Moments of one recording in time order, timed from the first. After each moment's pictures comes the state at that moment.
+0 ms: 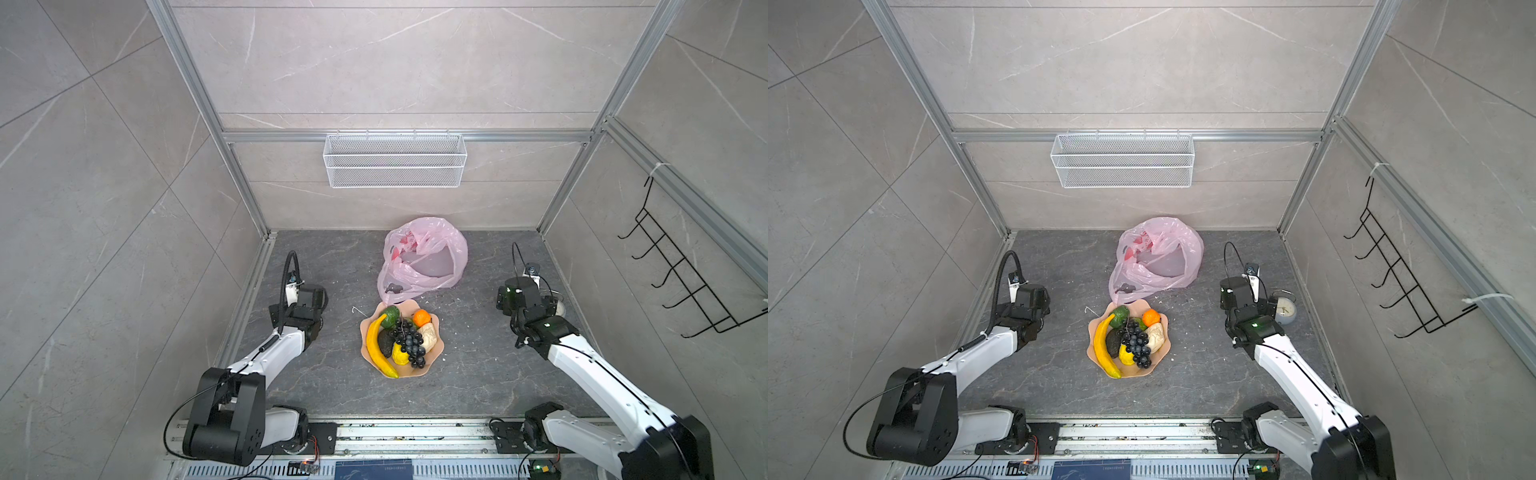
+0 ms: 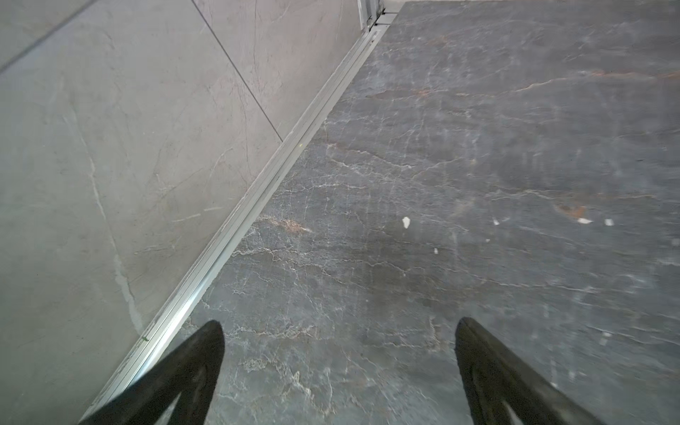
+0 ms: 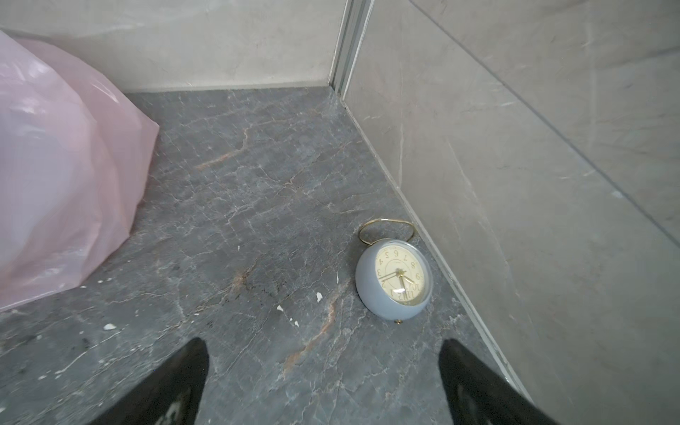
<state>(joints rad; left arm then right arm) -0.18 1.32 0.58 -0.01 -0.69 -0.23 0.30 1.11 0.71 -0.32 0.70 0.23</state>
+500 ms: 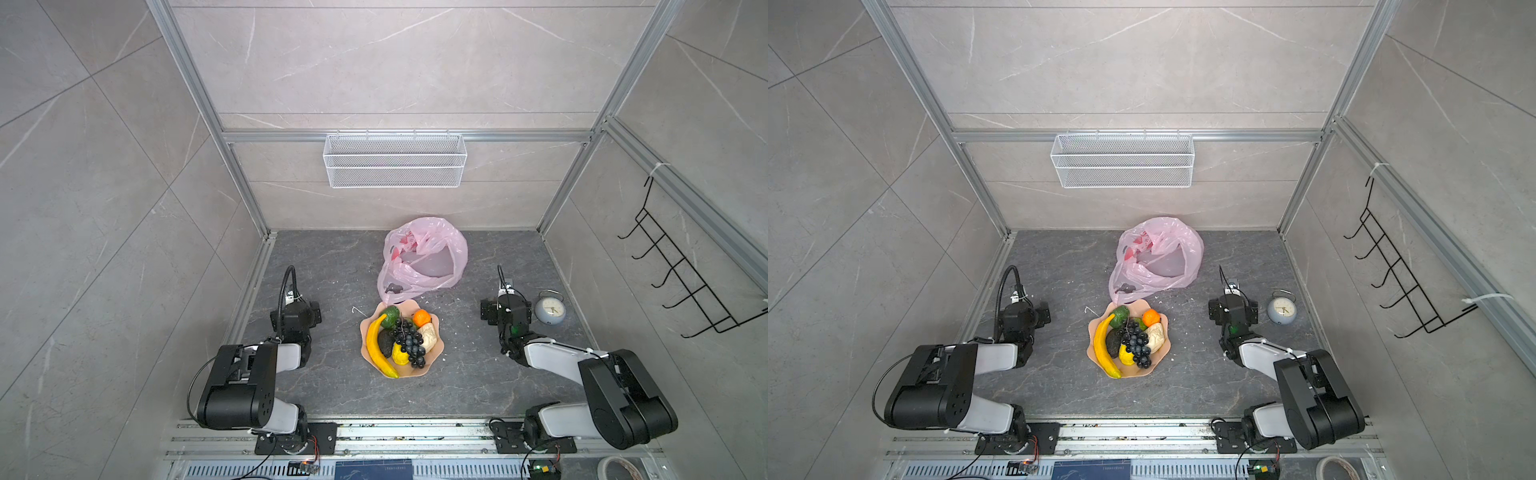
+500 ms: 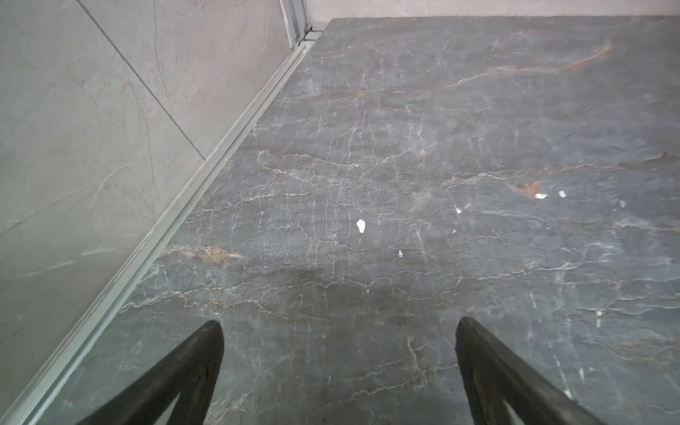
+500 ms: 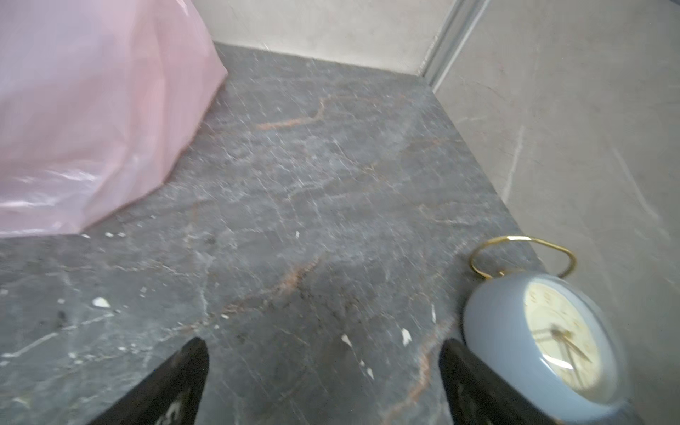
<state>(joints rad) -0.04 1.48 0.33 0.68 -0.33 -0.03 0.22 1.39 0.40 0.50 0.41 0.00</state>
